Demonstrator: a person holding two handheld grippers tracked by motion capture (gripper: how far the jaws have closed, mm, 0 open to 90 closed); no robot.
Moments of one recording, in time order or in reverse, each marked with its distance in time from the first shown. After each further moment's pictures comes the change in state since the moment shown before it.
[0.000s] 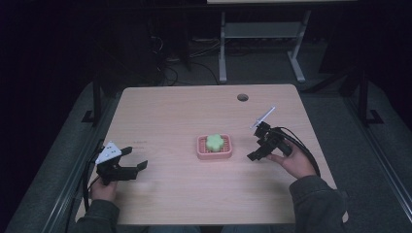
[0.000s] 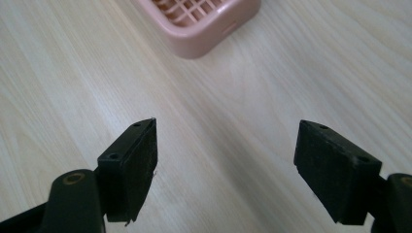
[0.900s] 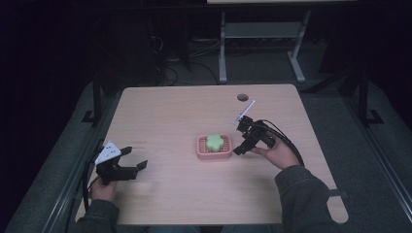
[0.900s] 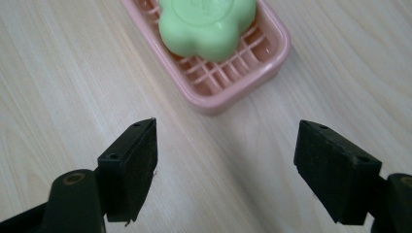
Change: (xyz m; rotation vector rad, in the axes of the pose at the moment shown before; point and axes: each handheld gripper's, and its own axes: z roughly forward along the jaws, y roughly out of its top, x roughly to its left) left arm 0.001 0.000 -0.001 0.001 0.001 -0.002; right arm 0.014 0.048 0.012 0.018 0.007 -0.083
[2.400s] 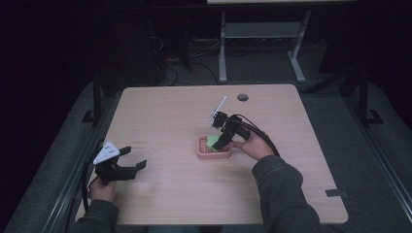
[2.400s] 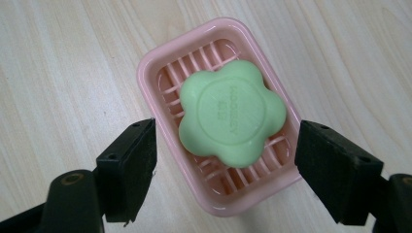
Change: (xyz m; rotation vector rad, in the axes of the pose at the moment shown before) left arm 0.001 0.000 -0.002 -0.017 -0.003 -0.010; right arm 0.019 0.065 0.029 0.015 -0.007 -0.116
